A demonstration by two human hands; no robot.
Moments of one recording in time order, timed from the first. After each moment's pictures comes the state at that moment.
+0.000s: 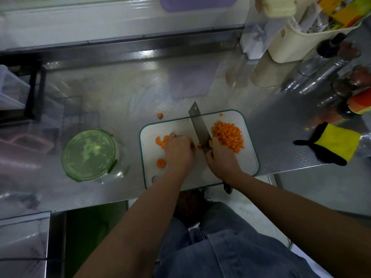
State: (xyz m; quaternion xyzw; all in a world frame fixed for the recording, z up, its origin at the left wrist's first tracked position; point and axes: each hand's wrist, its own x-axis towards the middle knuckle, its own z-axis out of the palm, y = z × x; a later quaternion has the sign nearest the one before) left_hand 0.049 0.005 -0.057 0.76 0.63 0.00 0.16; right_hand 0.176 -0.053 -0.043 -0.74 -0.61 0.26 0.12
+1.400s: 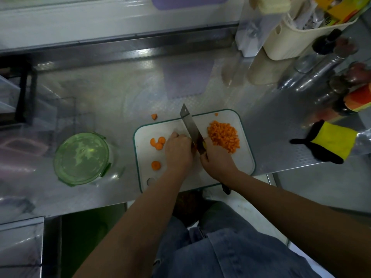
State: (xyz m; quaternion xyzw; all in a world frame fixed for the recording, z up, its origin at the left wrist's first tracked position) left_hand 0.063 0.006 -0.059 0.79 0.60 0.02 0.13; right_hand 0.181 -0.049 -0.046 -0.70 -0.64 0.28 0.13
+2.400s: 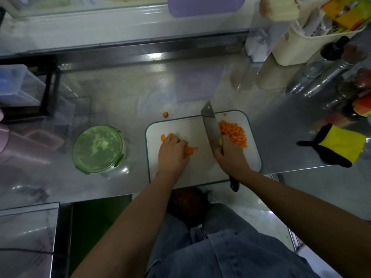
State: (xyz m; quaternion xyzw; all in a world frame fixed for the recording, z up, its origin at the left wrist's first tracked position) left_hand 0.009 -0.015 -0.061 0.79 0.59 0.08 0.15; right_hand 0.192 -0.058 -0.048 -0.74 -0.59 0.27 0.18
